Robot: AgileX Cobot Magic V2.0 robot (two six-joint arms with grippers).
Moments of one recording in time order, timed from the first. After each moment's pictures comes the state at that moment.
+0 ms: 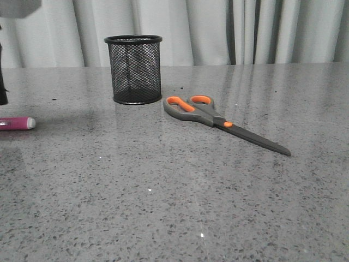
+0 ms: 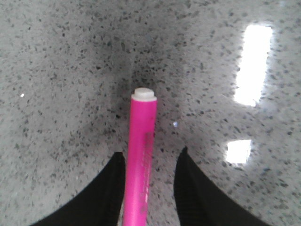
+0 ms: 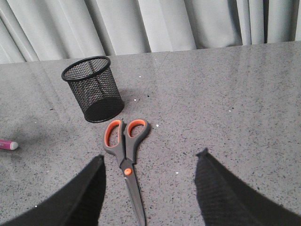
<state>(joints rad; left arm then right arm) -0.25 1.54 -1.19 -0.06 1.06 1.28 0.39 0.51 -0.39 0.00 0.15 0.21</state>
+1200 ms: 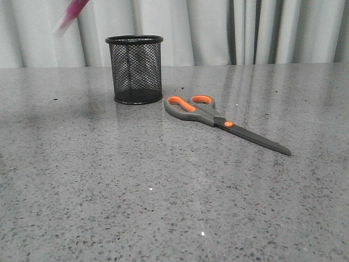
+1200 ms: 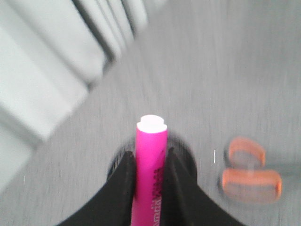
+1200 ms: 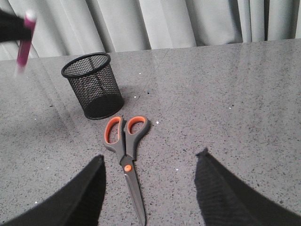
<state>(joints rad) -0.25 1.50 -1.27 -1.12 0.63 1.63 0.39 0.51 -0.39 0.00 0.16 0.21</state>
